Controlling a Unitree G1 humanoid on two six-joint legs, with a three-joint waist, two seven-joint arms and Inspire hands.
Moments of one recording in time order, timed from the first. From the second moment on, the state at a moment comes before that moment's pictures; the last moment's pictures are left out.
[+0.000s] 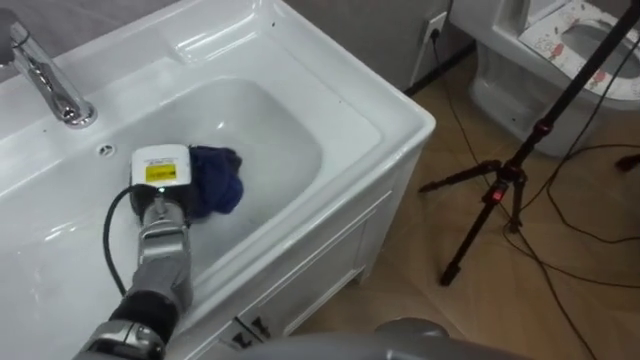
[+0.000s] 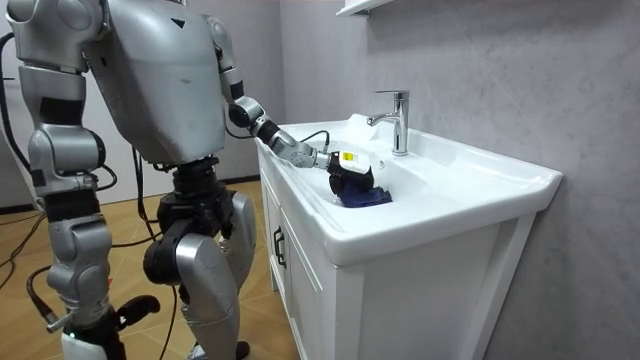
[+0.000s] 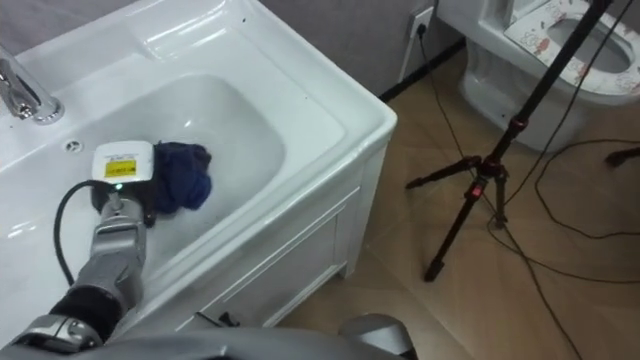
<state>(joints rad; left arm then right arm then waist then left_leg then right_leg) -0.04 0.28 -0.20 0.82 1.36 0.41 0.34 0.17 -0.24 -0.12 1.17 -0.22 0.37 0.20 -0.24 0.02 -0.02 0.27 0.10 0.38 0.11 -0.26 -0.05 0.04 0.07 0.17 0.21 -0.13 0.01</state>
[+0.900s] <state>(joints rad) -0.02 0.33 -0.12 0.94 1.54 0.46 0.29 0.05 -0.27 -0.13 1.28 -0.32 0.34 0.14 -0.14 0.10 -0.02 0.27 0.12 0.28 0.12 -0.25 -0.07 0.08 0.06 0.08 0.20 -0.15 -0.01</state>
